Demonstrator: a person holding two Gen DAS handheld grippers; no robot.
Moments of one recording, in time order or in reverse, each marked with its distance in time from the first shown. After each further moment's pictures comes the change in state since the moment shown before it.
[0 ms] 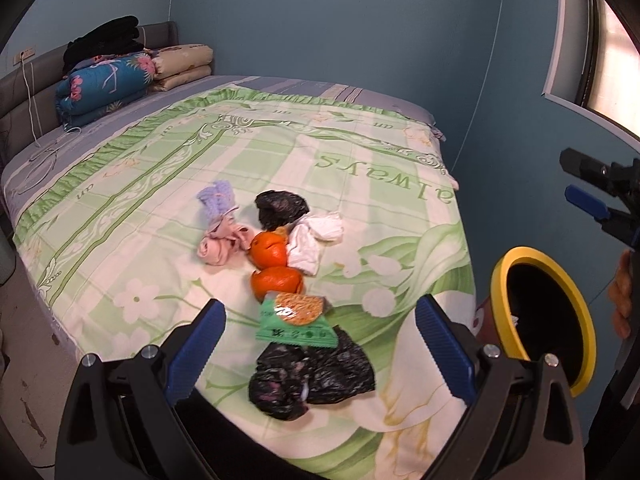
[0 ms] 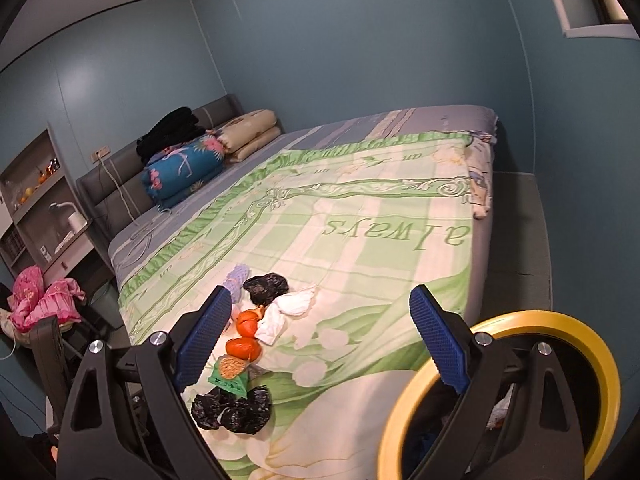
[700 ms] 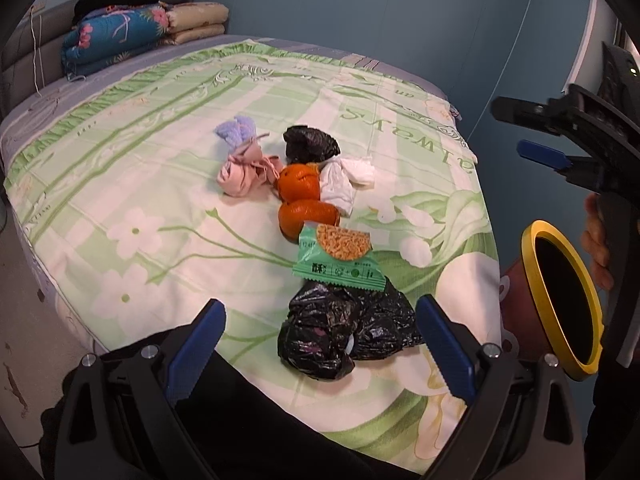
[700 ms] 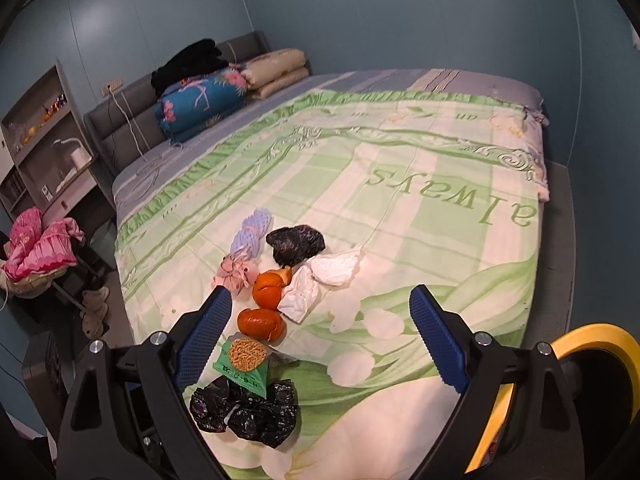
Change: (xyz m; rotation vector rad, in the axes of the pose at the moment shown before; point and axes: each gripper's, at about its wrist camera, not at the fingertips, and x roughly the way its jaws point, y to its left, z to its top) left arm 0.036 0.046 -0.048 -0.099 0.116 -0.045; right arm 0.117 0.062 -0.016 -0.130 0.219 0.030
